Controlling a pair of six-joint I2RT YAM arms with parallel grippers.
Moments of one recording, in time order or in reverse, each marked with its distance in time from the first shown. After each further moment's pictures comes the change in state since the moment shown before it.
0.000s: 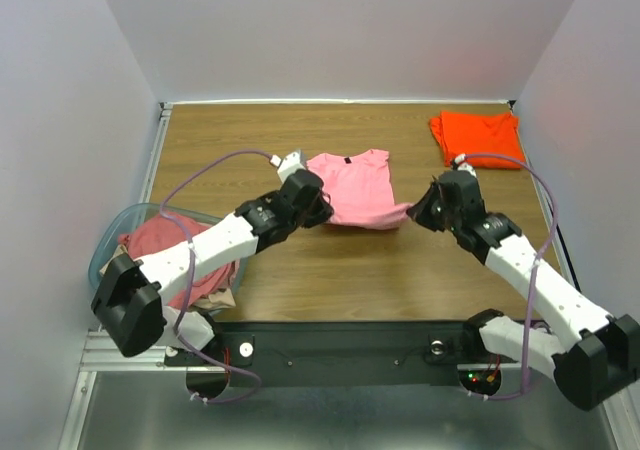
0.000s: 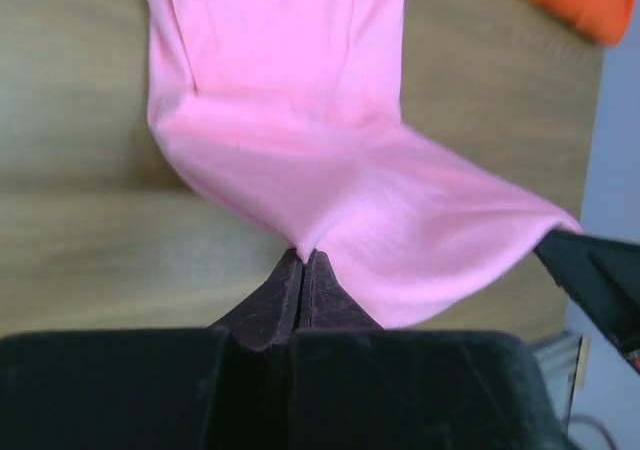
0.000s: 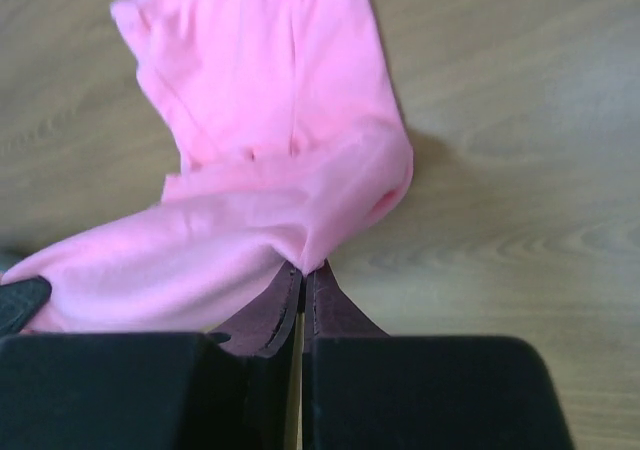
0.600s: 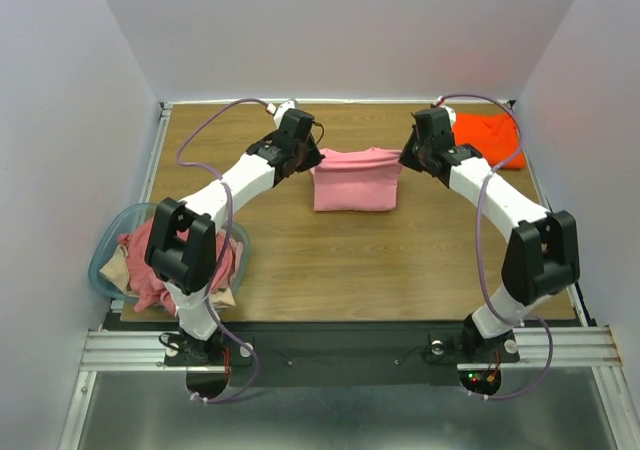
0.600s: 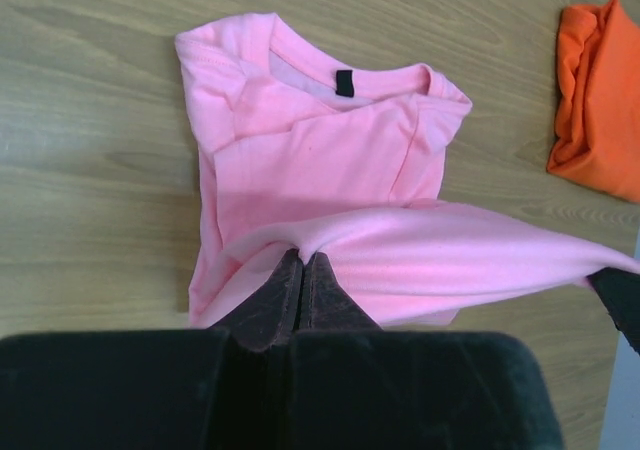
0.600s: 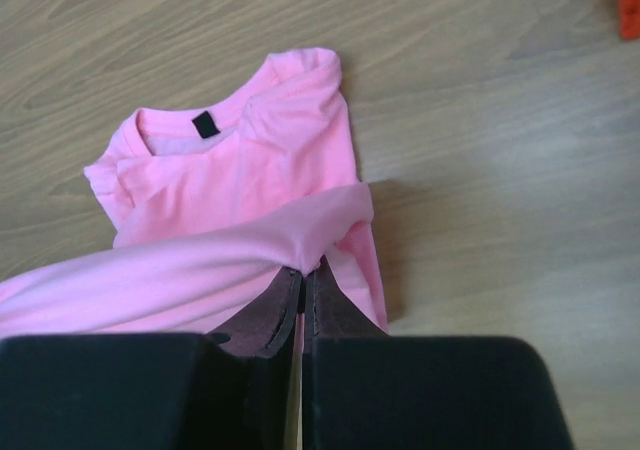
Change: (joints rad) left arm 0.309 0.424 0.454 -0.015 0.096 0.207; right arm -0.084 0.598 0.522 0.074 0.146 -0.156
